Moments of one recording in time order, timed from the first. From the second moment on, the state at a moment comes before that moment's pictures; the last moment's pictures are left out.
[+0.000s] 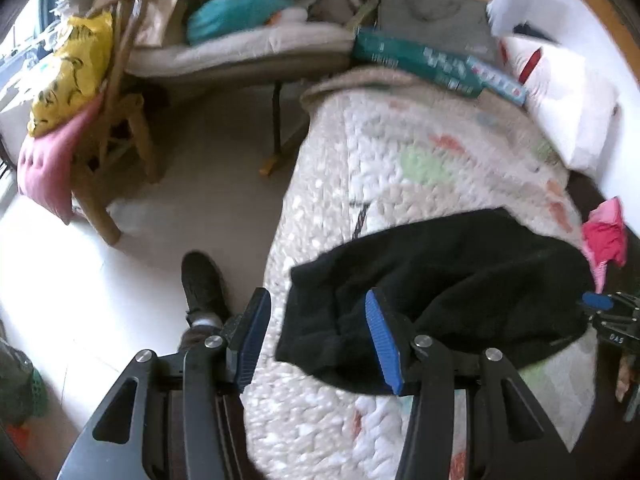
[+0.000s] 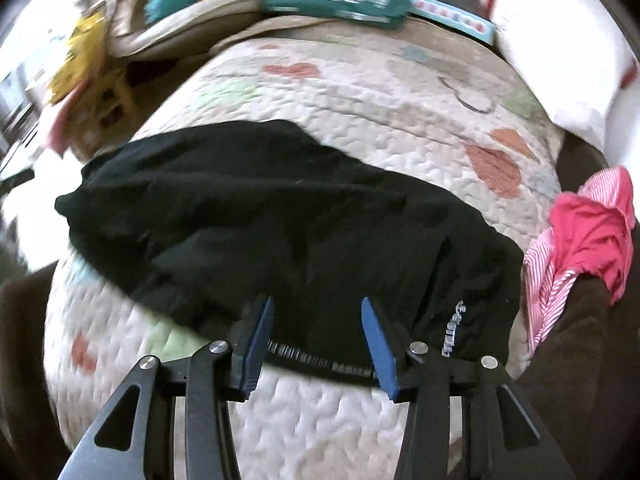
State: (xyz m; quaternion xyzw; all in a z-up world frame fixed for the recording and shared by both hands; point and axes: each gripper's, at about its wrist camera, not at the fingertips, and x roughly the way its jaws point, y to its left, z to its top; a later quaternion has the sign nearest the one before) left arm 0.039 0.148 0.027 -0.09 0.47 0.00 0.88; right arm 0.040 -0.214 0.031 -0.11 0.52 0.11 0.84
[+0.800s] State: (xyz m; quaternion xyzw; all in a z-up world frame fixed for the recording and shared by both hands) left arm 0.040 0.140 0.027 -0.02 0.48 0.03 0.88; right arm 0.065 -0.295 0.049 -0.05 0.55 0.02 0.83
